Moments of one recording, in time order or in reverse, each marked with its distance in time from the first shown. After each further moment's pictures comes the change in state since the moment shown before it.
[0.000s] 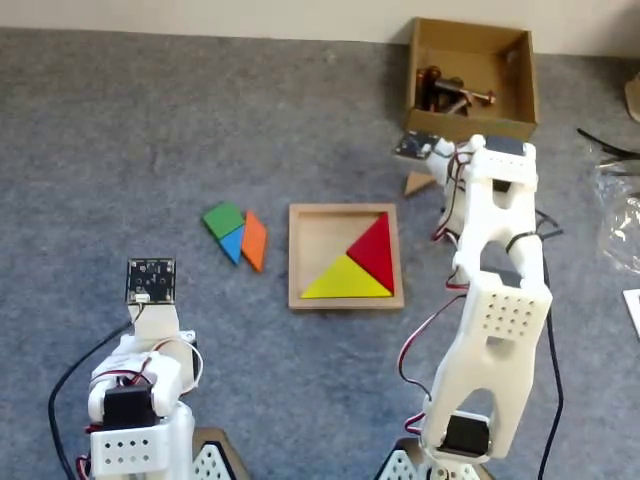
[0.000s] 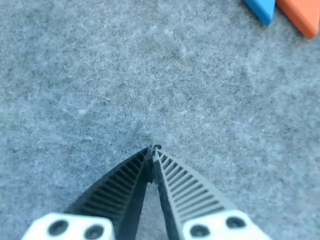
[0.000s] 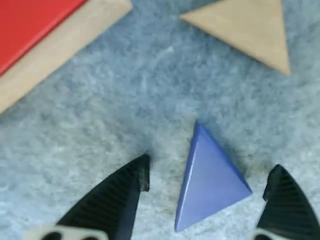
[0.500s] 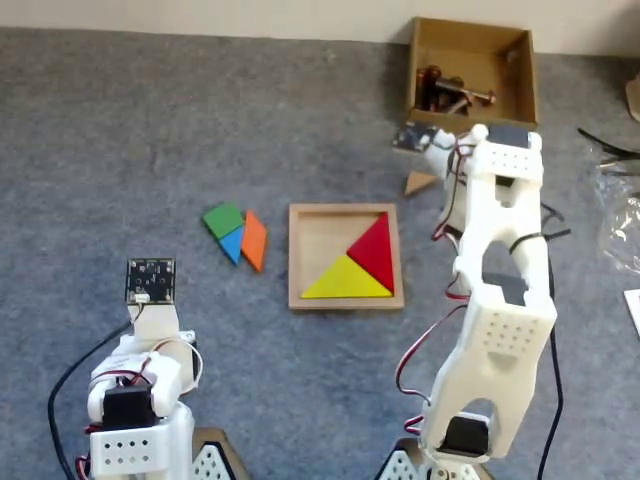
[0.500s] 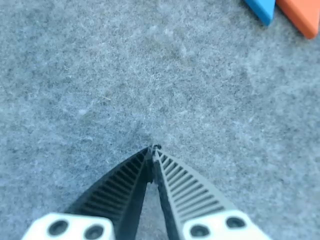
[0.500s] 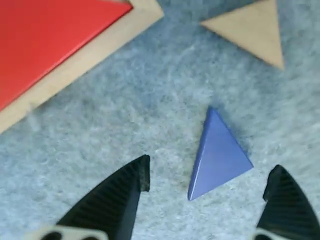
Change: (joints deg) left arm 0.0 0.0 0.0 0.0 0.0; right arm -1.2 -10.0 5.1 4.8 0.5
